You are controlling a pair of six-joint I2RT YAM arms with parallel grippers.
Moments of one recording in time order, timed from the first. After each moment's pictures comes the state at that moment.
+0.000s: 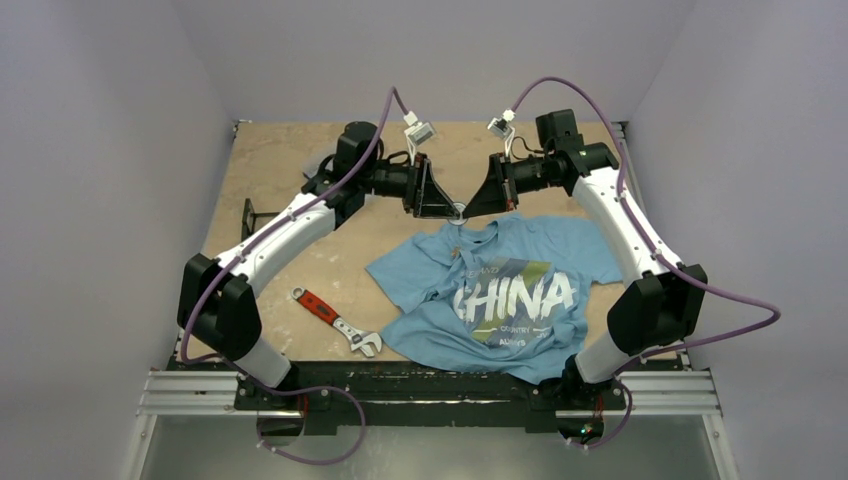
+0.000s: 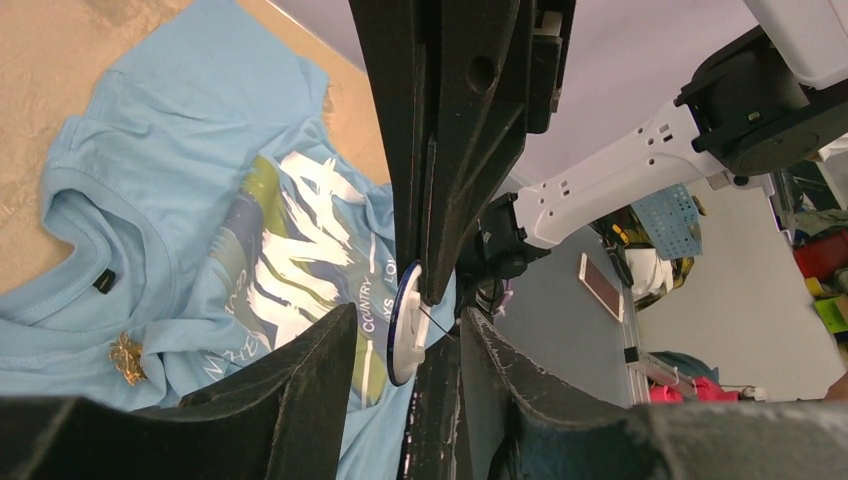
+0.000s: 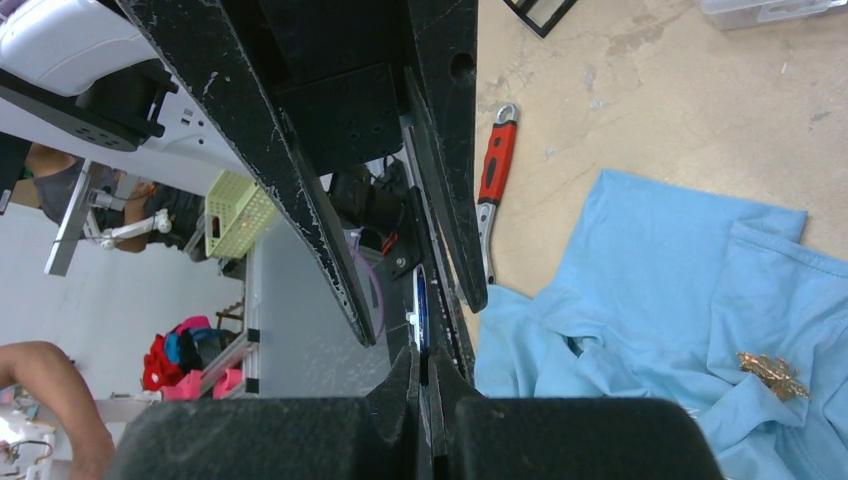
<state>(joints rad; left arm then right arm) -0.53 1.59 1.34 -0.03 1.02 -0.47 0.25 1.58 1.55 -0.91 -1.19 -0.07</state>
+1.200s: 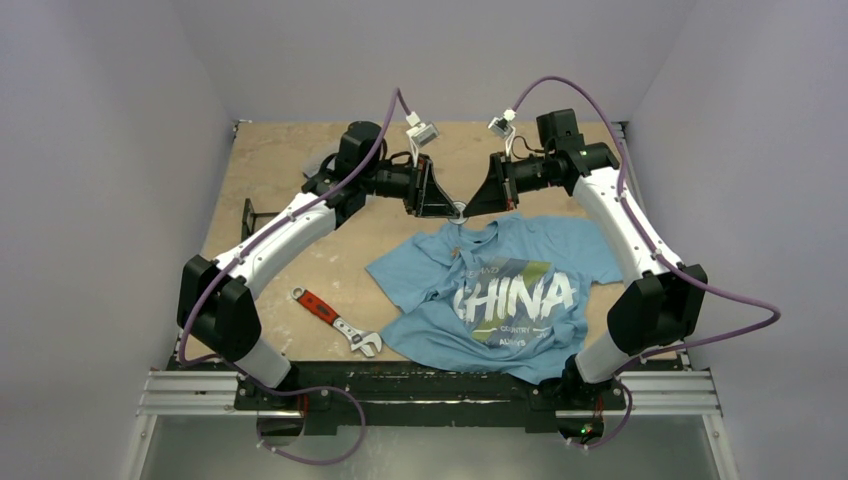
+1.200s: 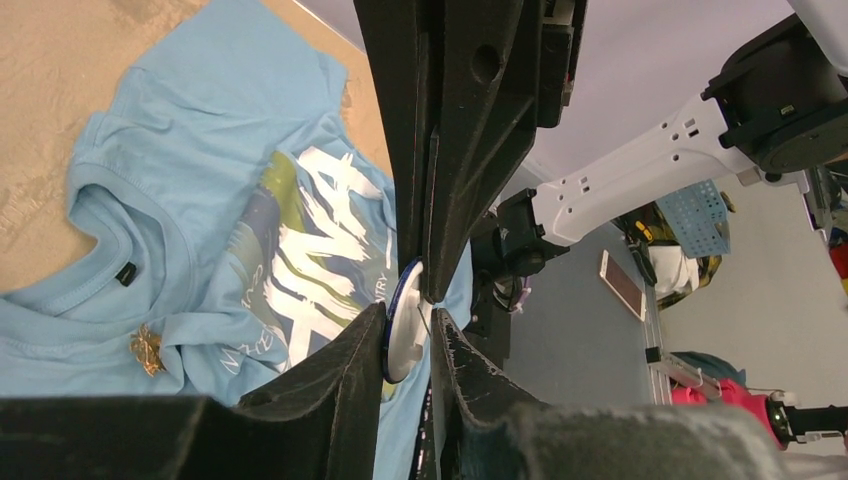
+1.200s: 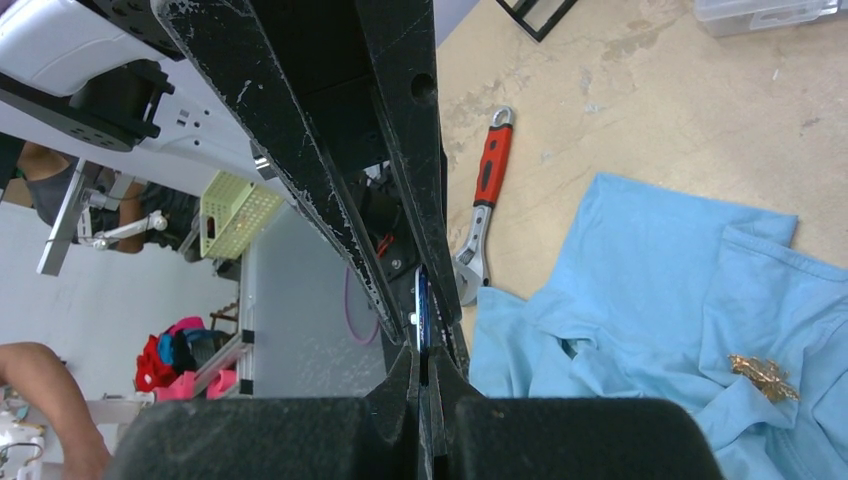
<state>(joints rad) -0.55 1.58 1.36 -0.11 0.97 -0.40 0.25 1.58 1.56 -0.90 -1.19 -0.07</state>
